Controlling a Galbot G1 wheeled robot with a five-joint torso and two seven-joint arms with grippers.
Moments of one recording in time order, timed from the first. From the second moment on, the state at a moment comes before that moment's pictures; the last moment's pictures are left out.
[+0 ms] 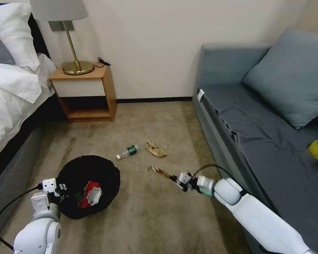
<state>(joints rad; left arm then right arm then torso) 1.48 -1.40 -0.84 -2.00 -0.18 0.48 -0.10 -0.78 0.99 -0.16 1.57 0.13 -0.04 -0.54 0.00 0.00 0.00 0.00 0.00</state>
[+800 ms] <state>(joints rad) 1.48 -1.41 -0.81 -2.02 -0.15 0.45 -0.06 -0.65 1.31 -0.49 1.53 0.59 -0.09 -0.30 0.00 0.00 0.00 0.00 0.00</state>
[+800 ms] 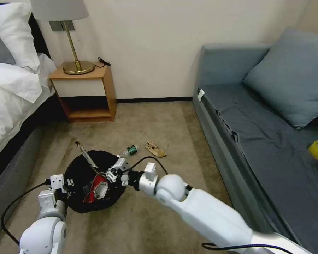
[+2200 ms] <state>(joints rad) 1.45 -1.33 -0.88 -1.95 -0.20 0.42 -0.08 -0.73 1.18 -0.16 1.09 0.08 -0.21 0.05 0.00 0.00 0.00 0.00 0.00</state>
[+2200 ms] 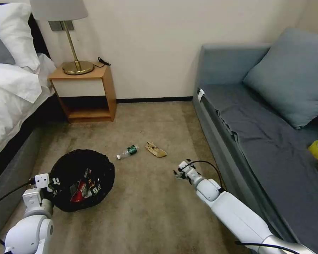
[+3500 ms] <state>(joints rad) 1.48 -1.35 -0.89 -1.95 -0.20 0.39 -0.07 -0.77 1.18 -0.14 1.14 0.12 -0.17 0.01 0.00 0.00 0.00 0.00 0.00</state>
